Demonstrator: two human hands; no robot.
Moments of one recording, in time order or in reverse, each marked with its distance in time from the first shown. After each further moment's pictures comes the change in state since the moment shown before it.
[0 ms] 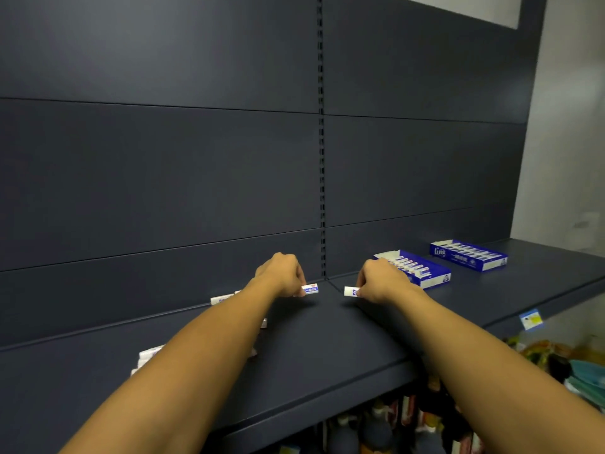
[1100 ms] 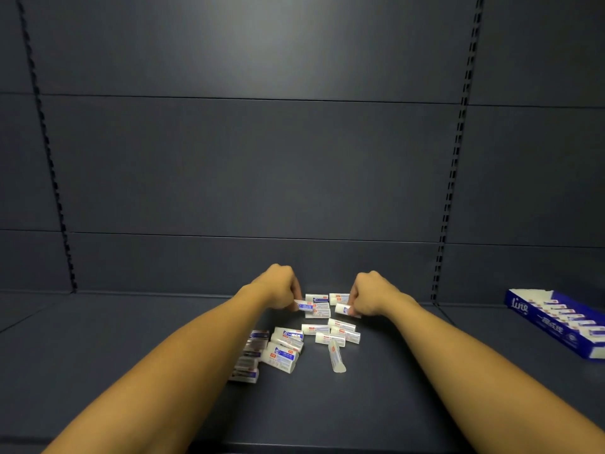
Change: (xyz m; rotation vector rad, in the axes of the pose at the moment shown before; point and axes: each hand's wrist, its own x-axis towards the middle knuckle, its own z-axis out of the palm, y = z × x) left_hand -0.049 -0.177 -0.024 -0.039 0.013 -0.296; right_hand 0.079 -0.178 0.069 0.064 -0.205 -0.385
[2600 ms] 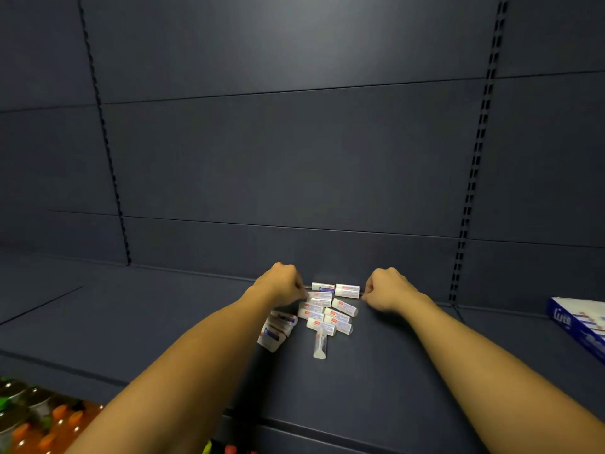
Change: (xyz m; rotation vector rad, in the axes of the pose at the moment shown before) left_hand -0.018 0.032 0.025 0.063 0.118 -0.207; right_hand 0.011 0.050 0.002 0.063 0.019 -0.135
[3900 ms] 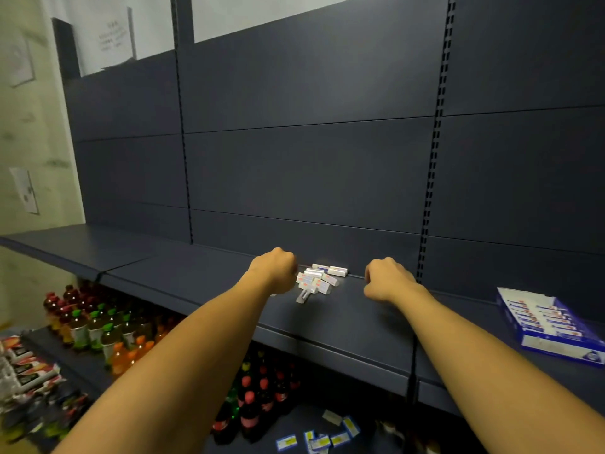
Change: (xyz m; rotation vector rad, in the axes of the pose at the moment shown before) left_hand -0.190 0.127 -0.035 0.321 0.196 -0.163; right_hand -0.167 0.046 -0.076 -0.150 0.054 -0.223
